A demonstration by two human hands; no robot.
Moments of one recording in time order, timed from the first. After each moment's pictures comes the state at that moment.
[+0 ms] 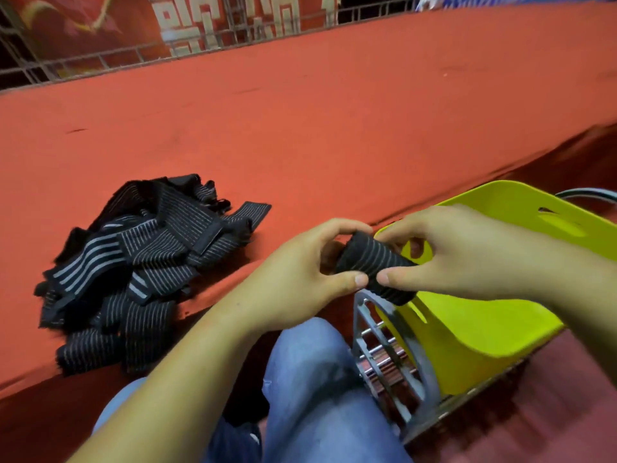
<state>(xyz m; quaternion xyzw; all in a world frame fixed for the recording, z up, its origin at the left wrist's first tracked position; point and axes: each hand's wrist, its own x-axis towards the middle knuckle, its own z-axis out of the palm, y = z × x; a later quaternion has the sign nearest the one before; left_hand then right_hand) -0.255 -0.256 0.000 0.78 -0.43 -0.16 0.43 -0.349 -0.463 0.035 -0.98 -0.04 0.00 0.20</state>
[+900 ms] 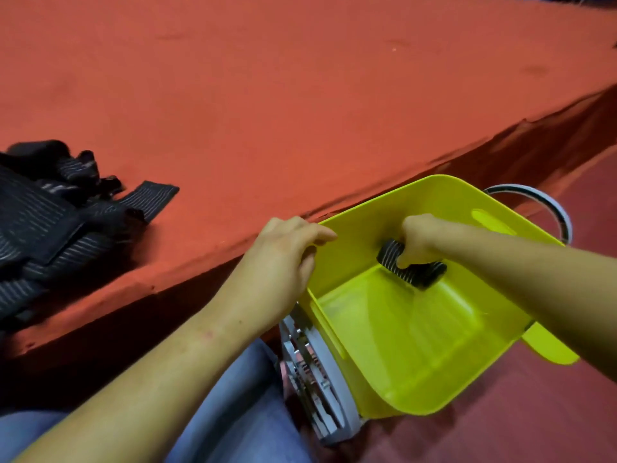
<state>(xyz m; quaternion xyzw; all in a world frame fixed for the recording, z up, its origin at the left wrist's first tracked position) -0.208 -0.374 -0.085 0.82 -0.48 0.05 0.31 -0.254 -0.651 -0.098 -0.94 0.26 0.24 0.01</state>
